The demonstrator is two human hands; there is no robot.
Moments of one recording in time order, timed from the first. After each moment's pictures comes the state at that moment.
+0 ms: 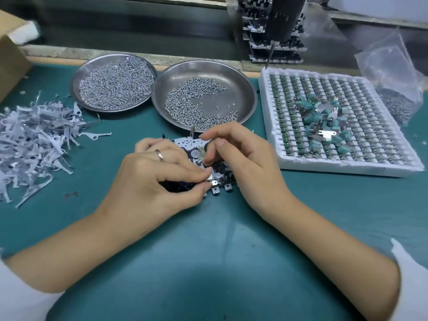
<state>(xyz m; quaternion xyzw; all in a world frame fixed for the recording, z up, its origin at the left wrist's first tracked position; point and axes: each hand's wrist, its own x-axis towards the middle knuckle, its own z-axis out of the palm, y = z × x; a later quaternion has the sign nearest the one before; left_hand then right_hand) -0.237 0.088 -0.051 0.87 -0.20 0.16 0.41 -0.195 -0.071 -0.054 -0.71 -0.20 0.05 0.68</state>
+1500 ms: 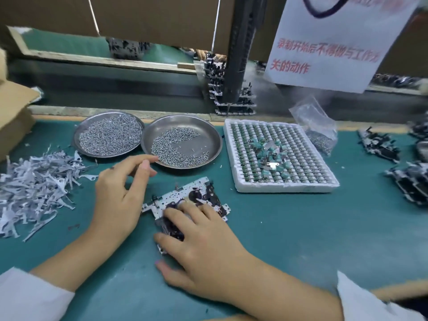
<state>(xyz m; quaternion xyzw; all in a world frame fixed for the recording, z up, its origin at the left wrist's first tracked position) -0.224 0.100 -0.045 0.83 -0.07 0.30 0.46 -0.271 -0.064 -0.049 -0.91 -0.40 -0.12 0.03</state>
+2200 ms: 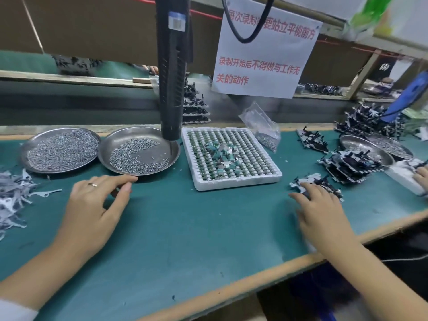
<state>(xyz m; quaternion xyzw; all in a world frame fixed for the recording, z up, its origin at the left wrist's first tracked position) -0.232 0.096 -0.049 0.88 -0.18 0.27 0.35 -0.295 -0.279 -0.034 -0.98 0.06 -0.14 -0.09</state>
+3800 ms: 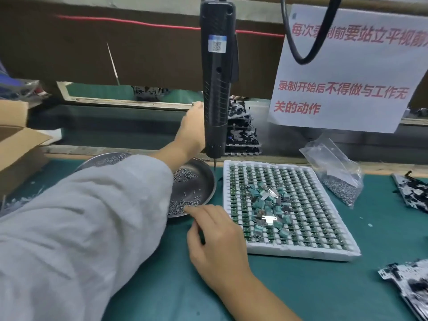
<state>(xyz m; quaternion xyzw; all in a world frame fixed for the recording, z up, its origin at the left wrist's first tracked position) -0.021 0.004 0.034 0.89 -0.07 0.28 0.35 -0.177 -0.097 -0.057 -0.84 -0.29 -0.31 0.35</state>
